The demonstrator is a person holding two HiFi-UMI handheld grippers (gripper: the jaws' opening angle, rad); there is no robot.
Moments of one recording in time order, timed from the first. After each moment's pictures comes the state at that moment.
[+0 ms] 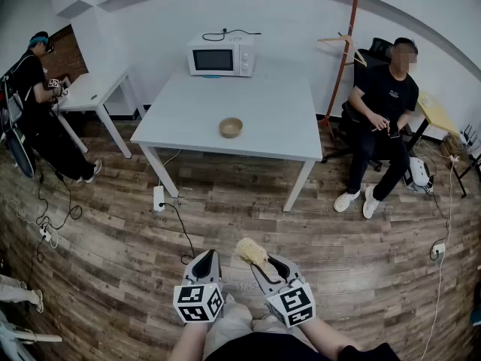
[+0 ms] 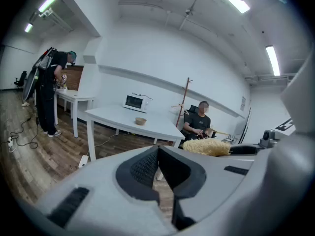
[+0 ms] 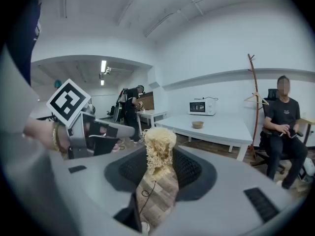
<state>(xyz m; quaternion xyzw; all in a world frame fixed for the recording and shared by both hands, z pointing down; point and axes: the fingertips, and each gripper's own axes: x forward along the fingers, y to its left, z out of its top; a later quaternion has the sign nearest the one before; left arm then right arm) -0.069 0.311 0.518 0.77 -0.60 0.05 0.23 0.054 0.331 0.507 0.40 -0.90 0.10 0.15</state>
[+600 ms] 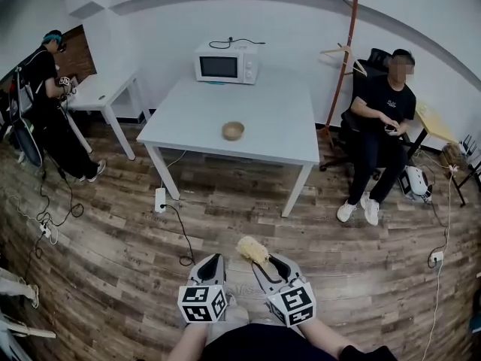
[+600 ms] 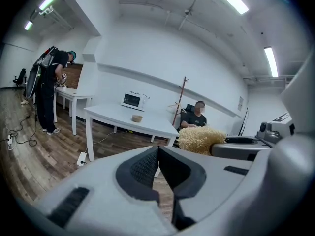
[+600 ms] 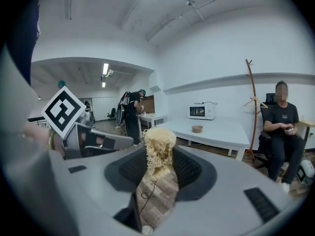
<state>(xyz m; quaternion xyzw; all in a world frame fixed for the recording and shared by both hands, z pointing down) -0.059 0.344 0.520 0.78 -0.58 0.06 0.22 0.051 0.354 0.490 0.41 -0.90 0.08 0.13</state>
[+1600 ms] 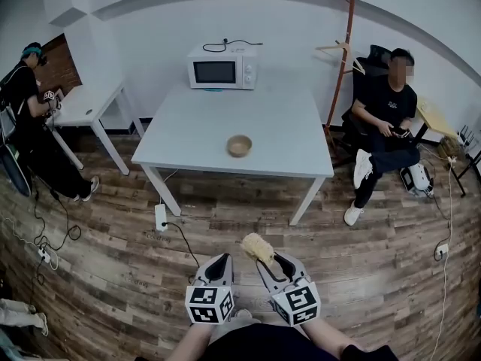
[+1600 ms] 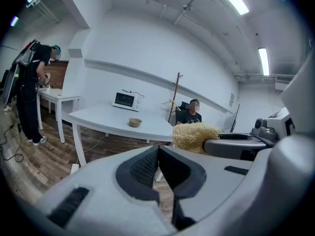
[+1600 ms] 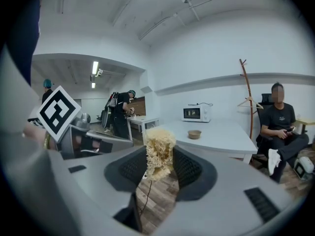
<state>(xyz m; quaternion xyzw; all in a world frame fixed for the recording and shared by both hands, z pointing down) -0.106 0.226 0.524 0.82 -0.53 0.08 0.21 -0.008 0.240 0.493 0.46 -0.88 0.09 0.11</state>
